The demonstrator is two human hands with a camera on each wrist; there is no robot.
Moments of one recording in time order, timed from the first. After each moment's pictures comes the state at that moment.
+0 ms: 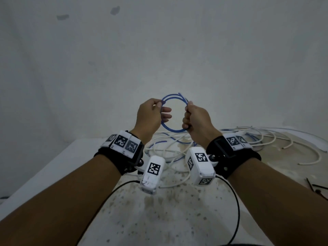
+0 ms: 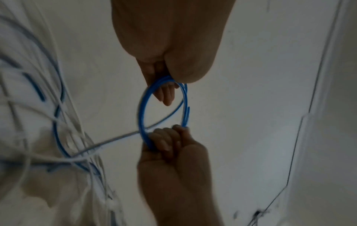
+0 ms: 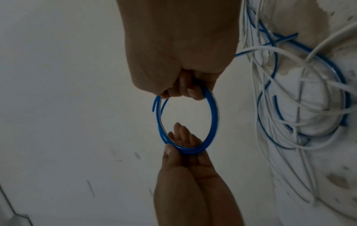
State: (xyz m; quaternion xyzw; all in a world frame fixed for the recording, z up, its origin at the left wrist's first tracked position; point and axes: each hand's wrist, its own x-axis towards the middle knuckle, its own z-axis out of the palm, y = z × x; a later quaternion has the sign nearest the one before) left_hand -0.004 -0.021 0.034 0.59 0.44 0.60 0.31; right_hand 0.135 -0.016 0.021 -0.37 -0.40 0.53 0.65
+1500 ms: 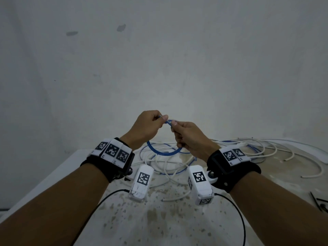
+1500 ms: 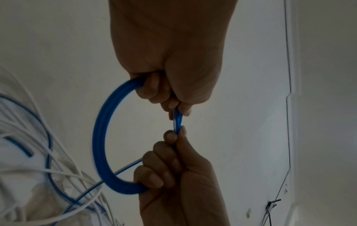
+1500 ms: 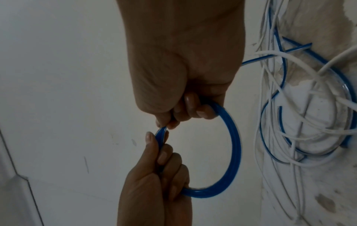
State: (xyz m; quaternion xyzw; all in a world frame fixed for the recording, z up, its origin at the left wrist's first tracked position) left_hand -0.039 -0.015 0.051 0.73 0.46 0.46 0.20; right_hand 0.122 -0.023 0.018 -0.37 -0.61 0.48 0.51
